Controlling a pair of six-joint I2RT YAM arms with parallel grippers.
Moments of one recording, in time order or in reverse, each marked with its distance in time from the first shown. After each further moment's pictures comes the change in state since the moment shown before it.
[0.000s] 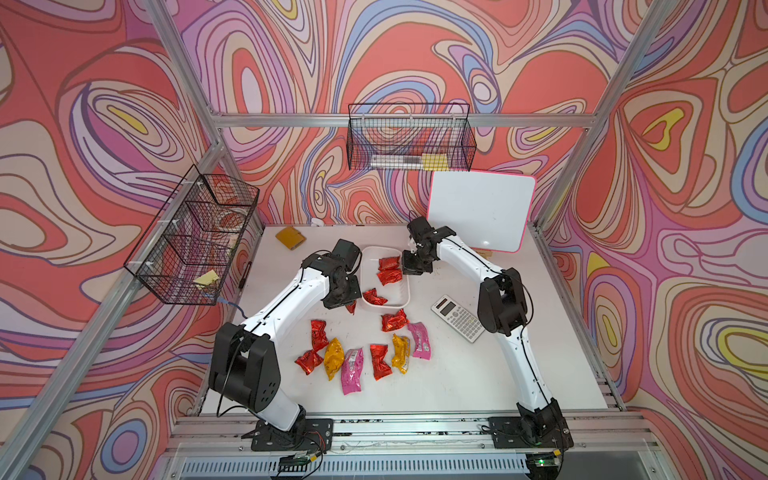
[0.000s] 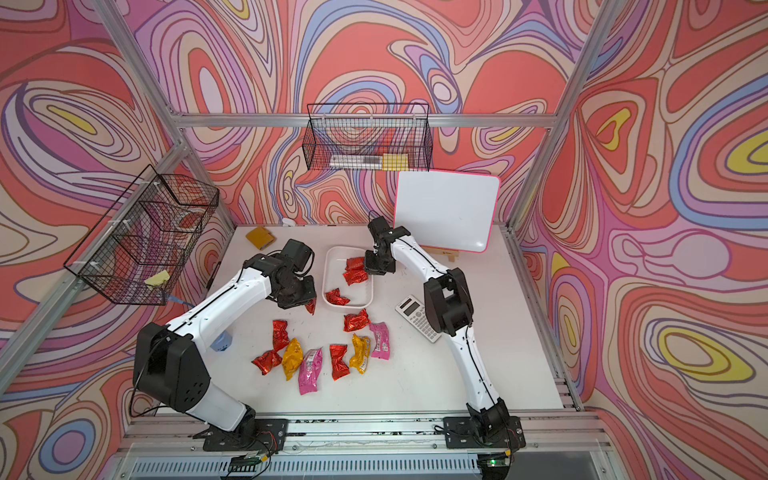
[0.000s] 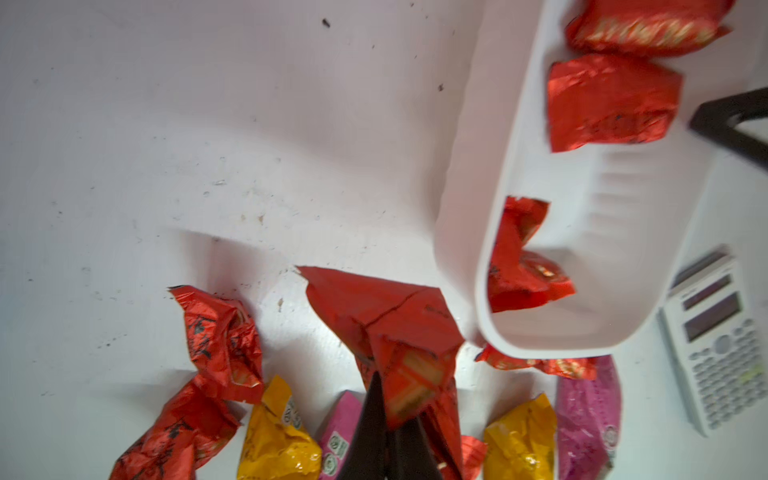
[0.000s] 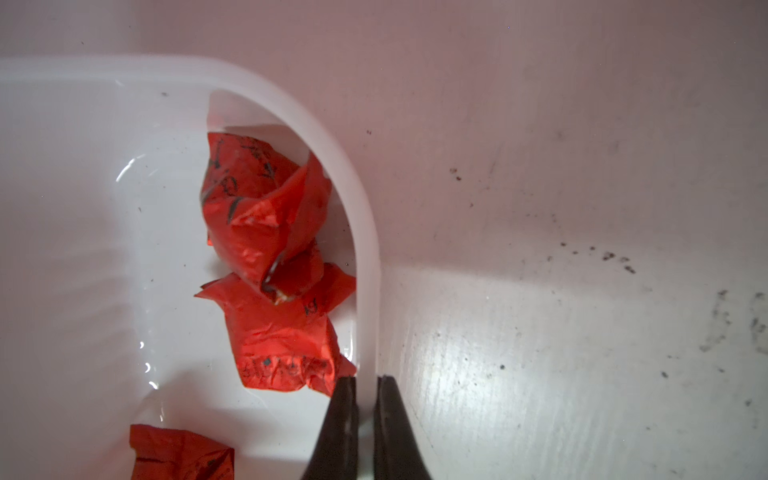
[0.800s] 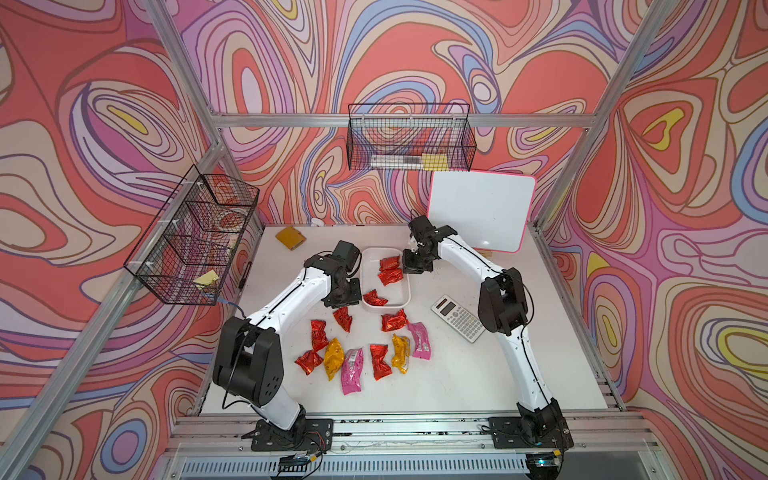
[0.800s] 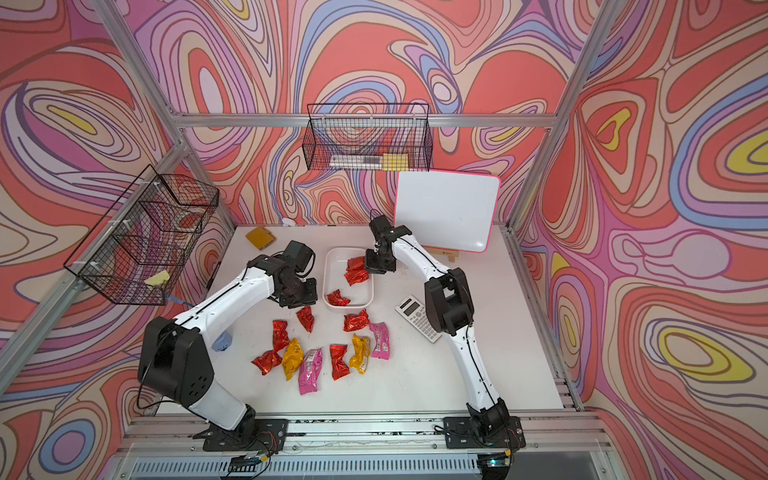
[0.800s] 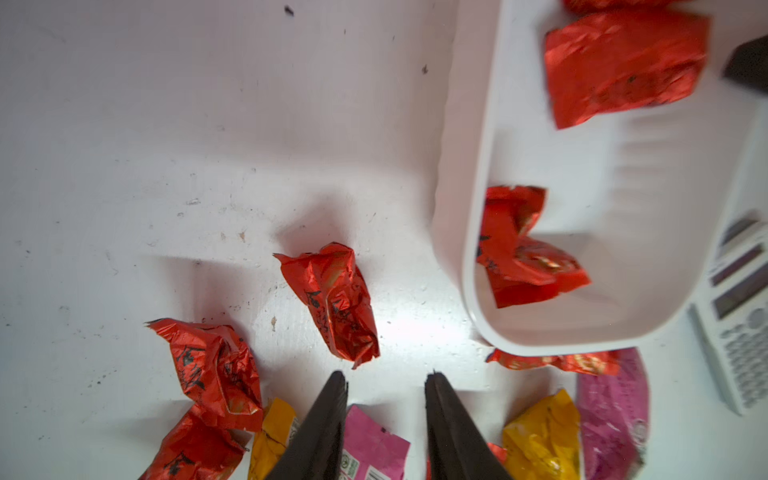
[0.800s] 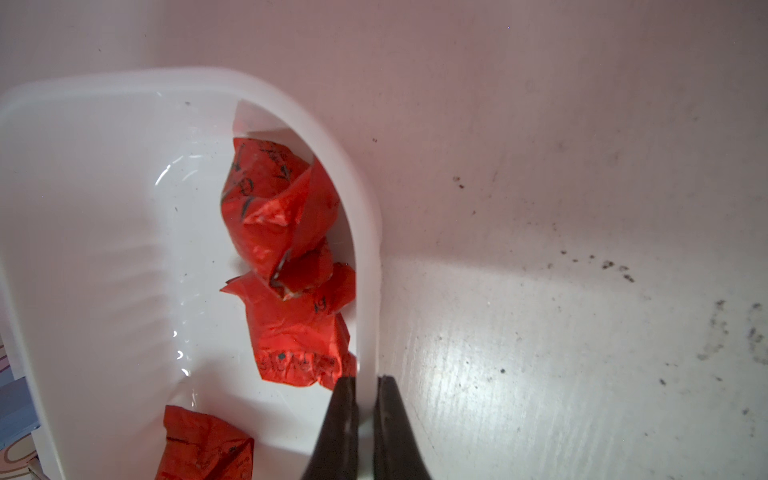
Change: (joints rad) left arm -0.010 0.010 0.059 0.060 0.058 0.014; right arm -0.005 0.002 0.002 0.011 -0.023 0.007
